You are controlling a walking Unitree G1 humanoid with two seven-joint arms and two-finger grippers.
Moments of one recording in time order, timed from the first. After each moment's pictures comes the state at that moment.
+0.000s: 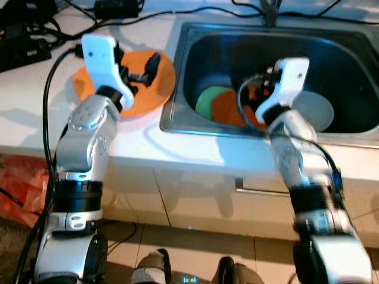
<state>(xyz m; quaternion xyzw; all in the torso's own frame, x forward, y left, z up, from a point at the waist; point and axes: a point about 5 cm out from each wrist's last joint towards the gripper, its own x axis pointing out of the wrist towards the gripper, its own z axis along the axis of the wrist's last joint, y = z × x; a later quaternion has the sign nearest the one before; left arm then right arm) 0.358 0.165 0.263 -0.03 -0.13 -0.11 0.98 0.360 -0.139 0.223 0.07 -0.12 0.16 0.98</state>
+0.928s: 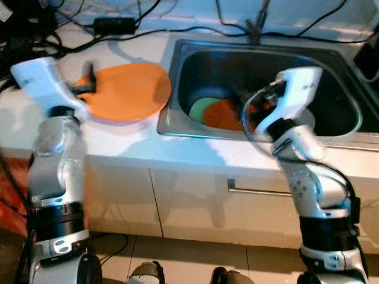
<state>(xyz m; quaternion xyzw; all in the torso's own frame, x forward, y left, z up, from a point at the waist) 0.334 0.234 0.239 -0.09 -0.13 0.12 0.98 0.319 -0.120 0.233 0.09 -0.10 0.26 0.96</state>
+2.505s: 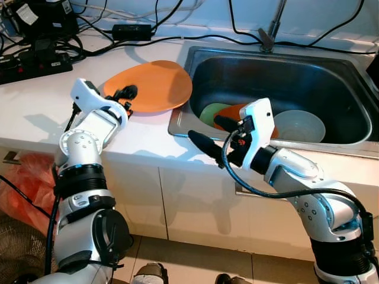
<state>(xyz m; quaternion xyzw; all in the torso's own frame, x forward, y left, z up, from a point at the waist) 0.381 0.189 0.209 -0.45 0.12 0.03 0.89 0.286 -0.098 0.206 0.04 0.04 0.39 0.92</state>
